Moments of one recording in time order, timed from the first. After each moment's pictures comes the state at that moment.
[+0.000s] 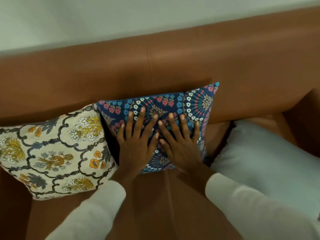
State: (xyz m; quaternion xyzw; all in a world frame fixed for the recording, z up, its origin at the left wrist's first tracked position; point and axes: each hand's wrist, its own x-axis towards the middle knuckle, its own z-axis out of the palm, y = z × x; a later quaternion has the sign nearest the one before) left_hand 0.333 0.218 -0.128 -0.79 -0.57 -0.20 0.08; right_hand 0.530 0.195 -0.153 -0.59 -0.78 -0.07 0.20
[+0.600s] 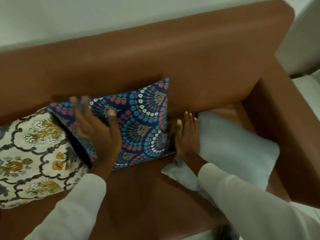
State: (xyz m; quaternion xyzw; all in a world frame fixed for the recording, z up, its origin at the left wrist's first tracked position) left_hand 0.417 0.226 -0.067 -0.60 -0.68 -0.43 -0.01; right_hand 0.657 0.173 -0.125 -0.80 -0.47 0.28 0.24
